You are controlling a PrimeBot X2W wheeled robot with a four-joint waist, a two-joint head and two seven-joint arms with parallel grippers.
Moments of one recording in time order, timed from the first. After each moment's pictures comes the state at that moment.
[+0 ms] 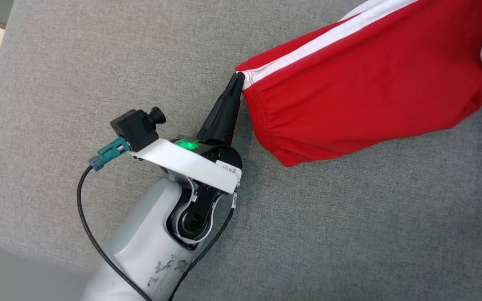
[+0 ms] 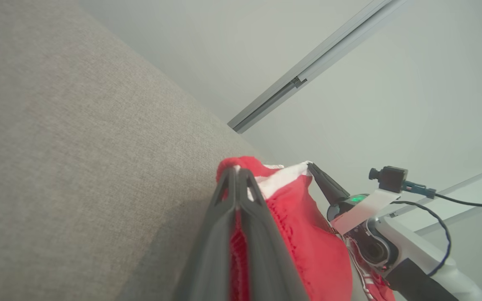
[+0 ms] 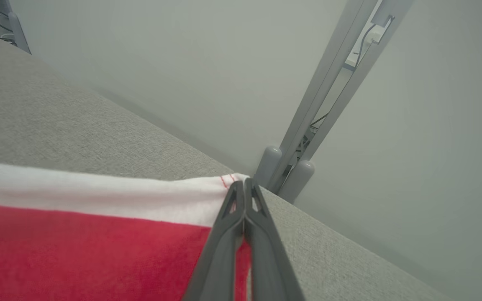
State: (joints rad) left arm -0.60 0.05 -0.59 0.28 -1.16 -0.13 -0.26; right arm -1.26 -0.48 0.77 1.00 0.44 0.13 -0.26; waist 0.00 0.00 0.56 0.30
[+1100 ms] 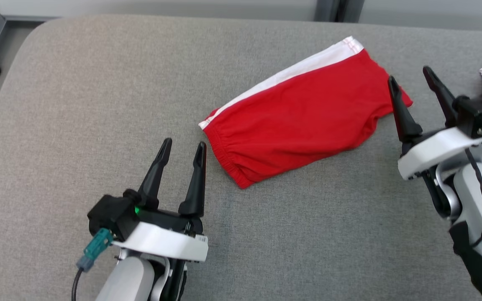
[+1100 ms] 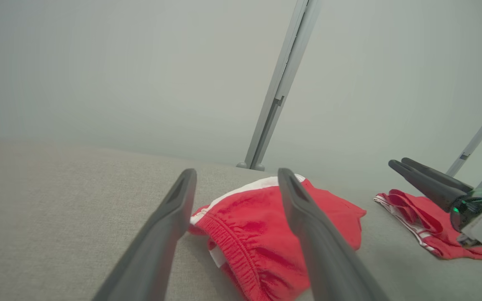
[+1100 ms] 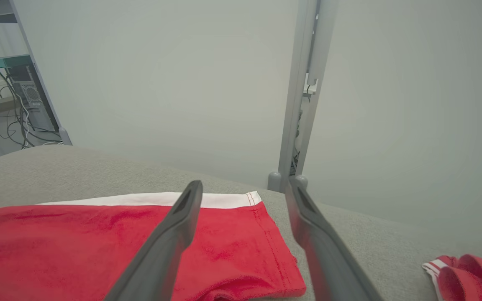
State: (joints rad) left arm -0.23 0.05 -0.34 0.08 -0.45 0.00 -0.26; right arm -0.67 -0.28 0.35 0.56 0.34 0.13 -0.26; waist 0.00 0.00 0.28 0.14
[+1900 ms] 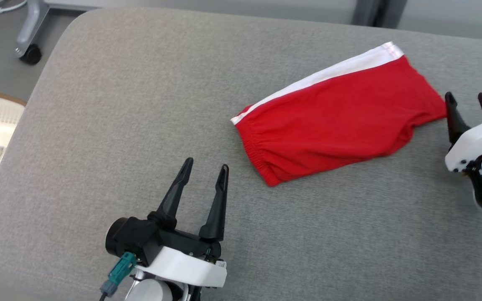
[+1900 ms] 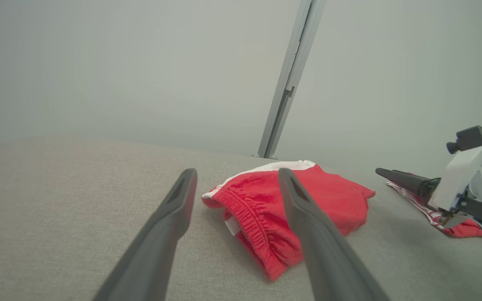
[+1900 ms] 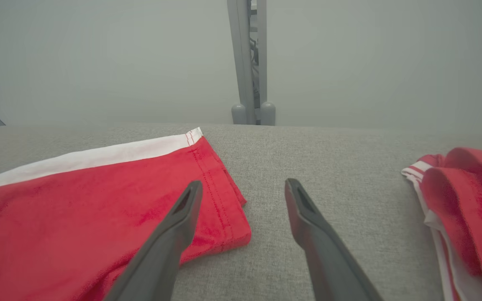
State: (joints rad) left arm -0.13 0.05 -0.41 0.00 -0.38 0.05 -0.26; right arm -0.78 -0.34 0.34 0.95 0.56 0.13 -0.20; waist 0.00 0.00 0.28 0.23
